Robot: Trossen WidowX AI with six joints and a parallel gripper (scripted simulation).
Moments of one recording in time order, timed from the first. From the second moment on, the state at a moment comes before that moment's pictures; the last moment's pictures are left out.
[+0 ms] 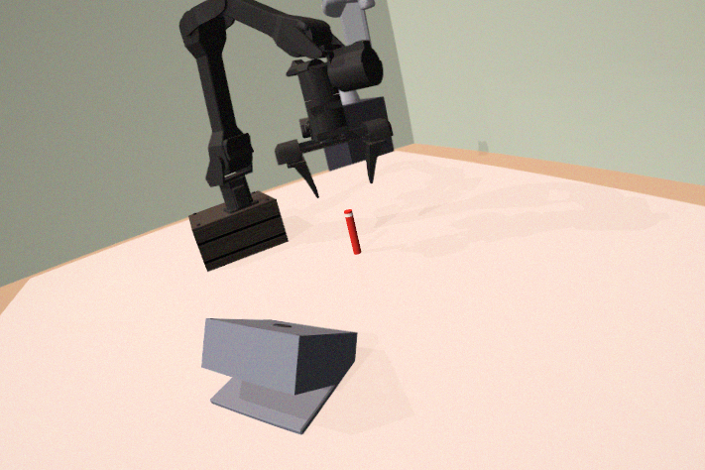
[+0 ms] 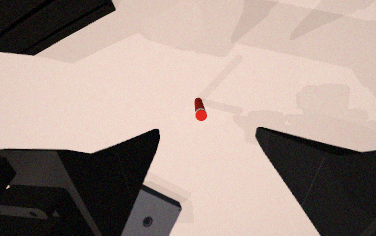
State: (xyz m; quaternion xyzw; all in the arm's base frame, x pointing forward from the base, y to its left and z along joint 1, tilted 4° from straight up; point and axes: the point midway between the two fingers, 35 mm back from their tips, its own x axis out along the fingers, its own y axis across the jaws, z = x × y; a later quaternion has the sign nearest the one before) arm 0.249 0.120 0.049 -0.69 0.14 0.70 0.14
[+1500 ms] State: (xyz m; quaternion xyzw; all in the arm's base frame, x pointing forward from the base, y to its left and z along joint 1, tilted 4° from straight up) arm 0.246 0.120 -0.021 -0.68 0.15 0.70 0.16
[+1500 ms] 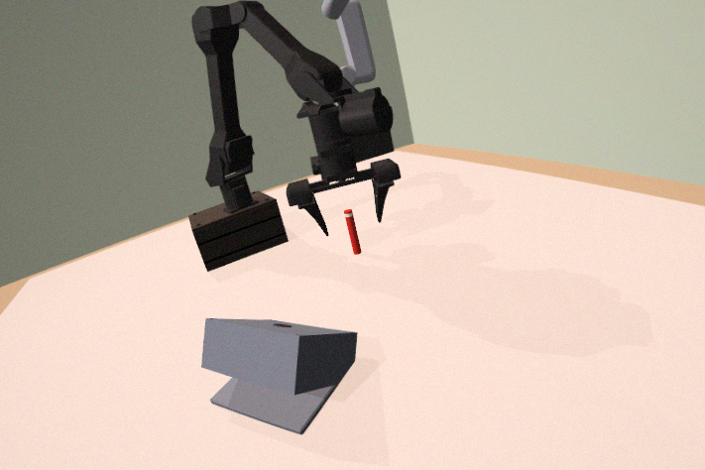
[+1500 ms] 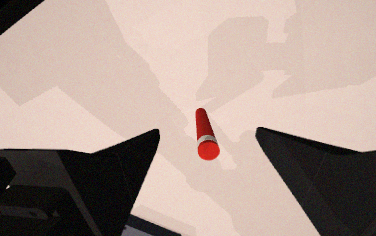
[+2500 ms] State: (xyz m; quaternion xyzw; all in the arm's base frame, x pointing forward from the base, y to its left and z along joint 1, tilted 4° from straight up) arm 0.244 0.119 -0.027 -0.68 0.16 0.70 0.15
